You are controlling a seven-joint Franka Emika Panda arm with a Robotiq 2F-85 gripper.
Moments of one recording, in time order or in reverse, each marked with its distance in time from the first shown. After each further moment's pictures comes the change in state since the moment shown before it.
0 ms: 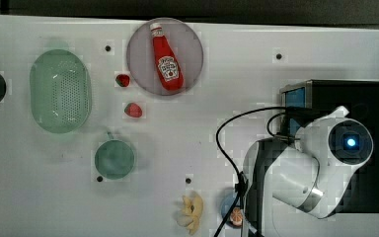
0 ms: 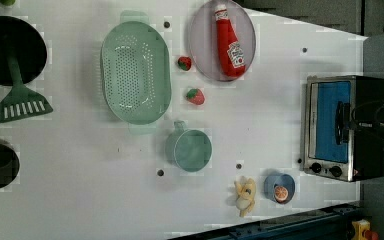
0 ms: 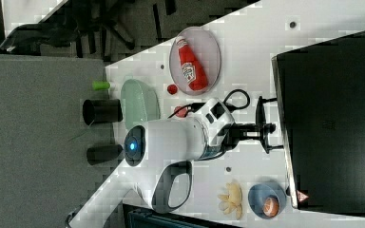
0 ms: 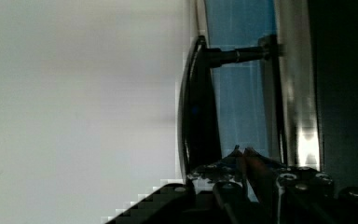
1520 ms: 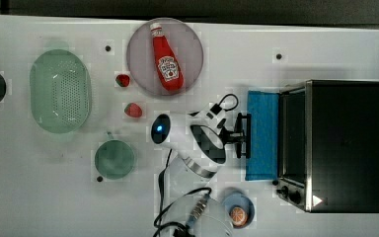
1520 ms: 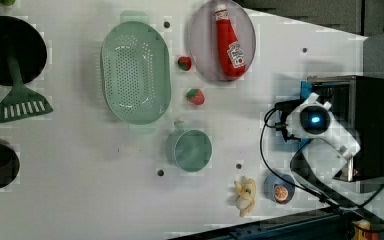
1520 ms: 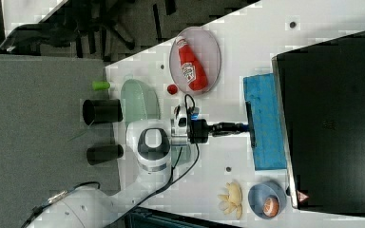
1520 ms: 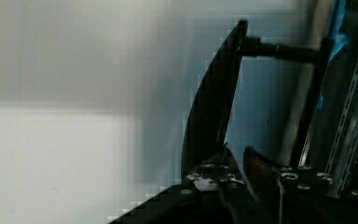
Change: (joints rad) arm 0.222 0.281 0.246 -0.062 -0.905 -0.055 1.006
